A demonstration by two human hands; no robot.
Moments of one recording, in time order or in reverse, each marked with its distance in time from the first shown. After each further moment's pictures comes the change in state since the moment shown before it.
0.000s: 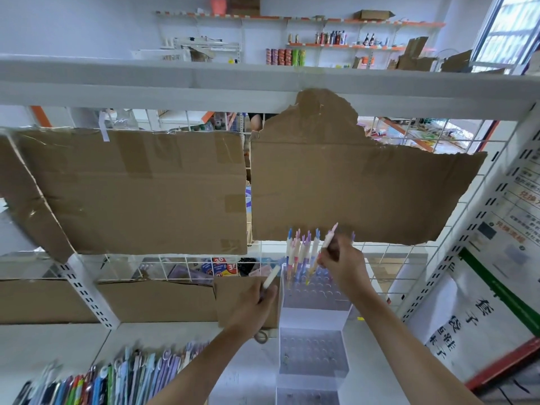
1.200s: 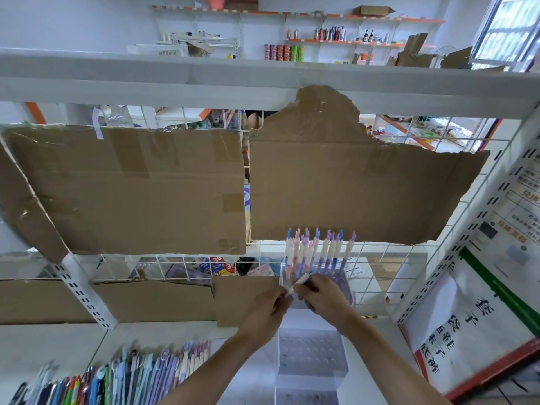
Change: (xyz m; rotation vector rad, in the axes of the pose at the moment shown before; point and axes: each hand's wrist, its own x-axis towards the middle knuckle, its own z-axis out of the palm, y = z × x) left_hand -0.003 0.013 0.019 0.004 -0.072 0.189; right_hand -0.030 0.012 0.036 0.099 -0.411 0.192
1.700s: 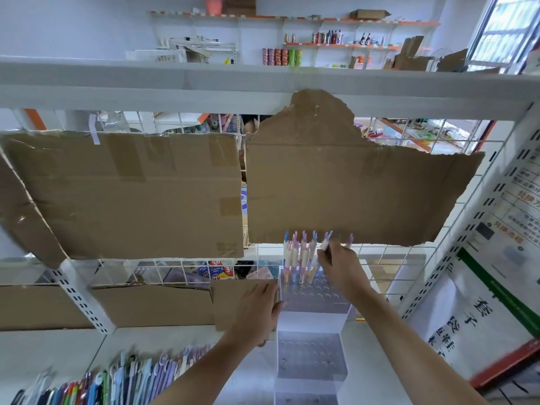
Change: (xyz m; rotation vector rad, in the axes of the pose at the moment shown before) left_hand 0.015 -0.024 0.000 0.506 0.112 0.207; right_hand 0.021 -0.021 -0.048 -0.358 0.313 -0.133
